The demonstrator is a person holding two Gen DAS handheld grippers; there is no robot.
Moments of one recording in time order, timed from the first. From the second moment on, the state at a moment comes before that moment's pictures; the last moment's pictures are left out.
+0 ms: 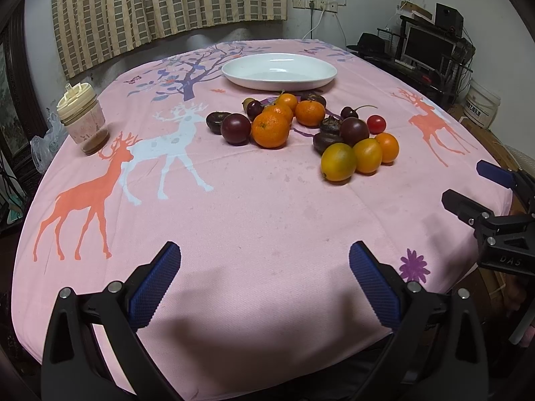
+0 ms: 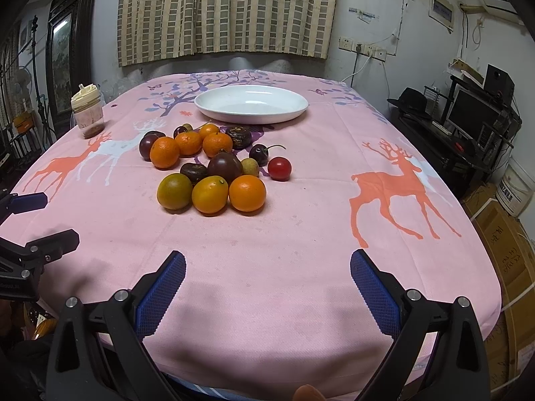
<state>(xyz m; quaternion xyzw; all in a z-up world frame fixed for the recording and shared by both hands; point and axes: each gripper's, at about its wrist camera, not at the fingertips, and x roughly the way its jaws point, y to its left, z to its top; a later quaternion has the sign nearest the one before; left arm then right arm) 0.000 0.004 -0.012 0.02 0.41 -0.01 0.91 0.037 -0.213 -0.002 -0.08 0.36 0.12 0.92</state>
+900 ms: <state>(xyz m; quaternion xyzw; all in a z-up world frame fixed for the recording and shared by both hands) -0.001 0.006 -0.020 0.02 0.42 -0.01 0.91 0.038 -0.213 -0.004 -0.08 0.36 0.12 0.92</state>
